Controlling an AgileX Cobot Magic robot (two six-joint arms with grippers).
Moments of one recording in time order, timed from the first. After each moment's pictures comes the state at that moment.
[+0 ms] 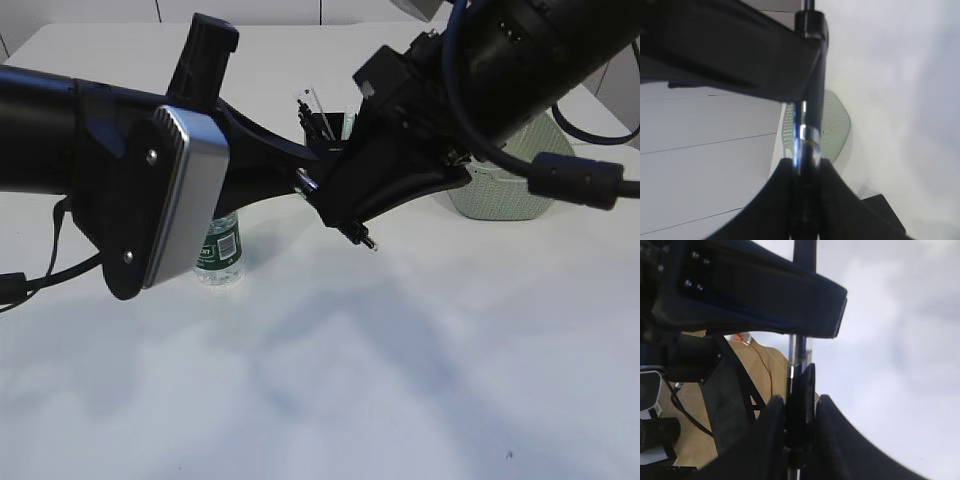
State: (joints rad) left arm -0.57 1.41 -0.88 1.58 -0.49 0.15; right arm 0.40 1.56 -1.38 0.74 1.23 -0.41
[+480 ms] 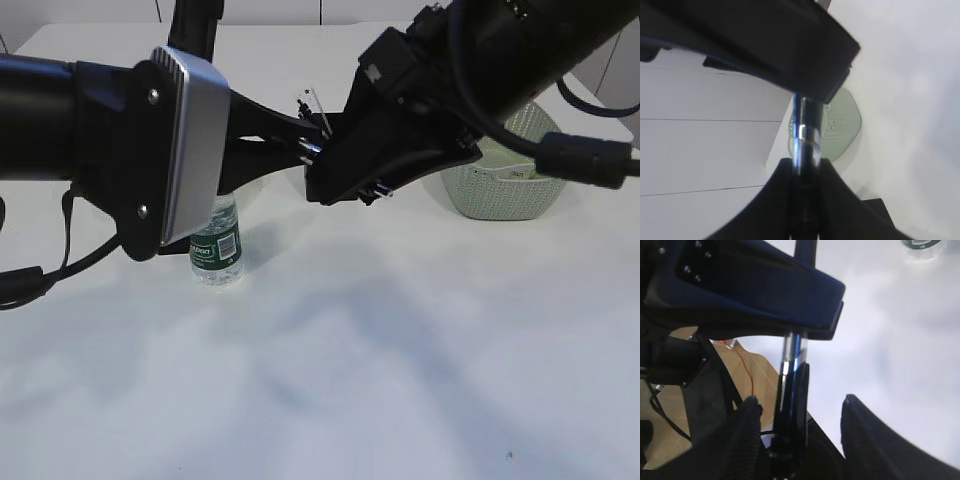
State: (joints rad) left arm -0.57 1.41 -0.88 1.41 -0.47 0.15; right arm 0.40 1.56 -1.43 0.70 1.23 -0.43
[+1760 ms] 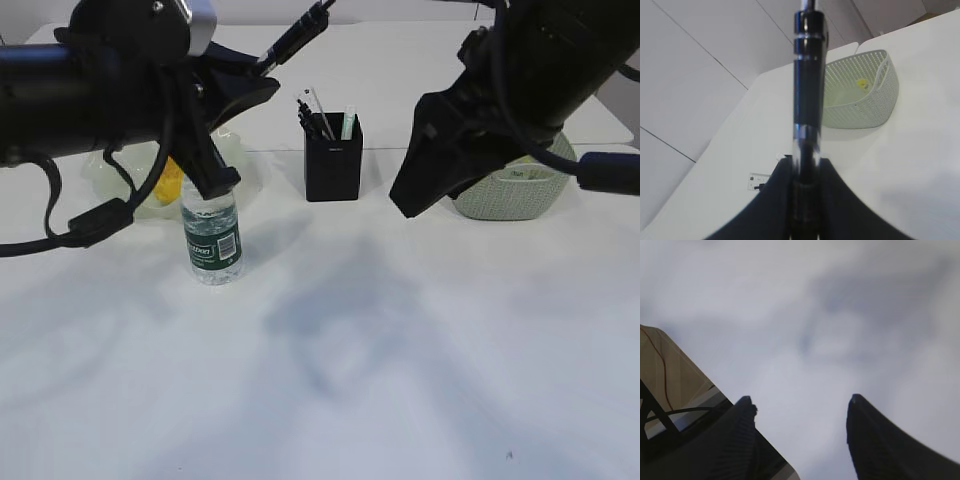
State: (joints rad) left arm -0.57 1.45 -0.88 0.57 -0.33 0.11; right arm 0.39 1.56 -1.45 0.36 1.23 -0.37
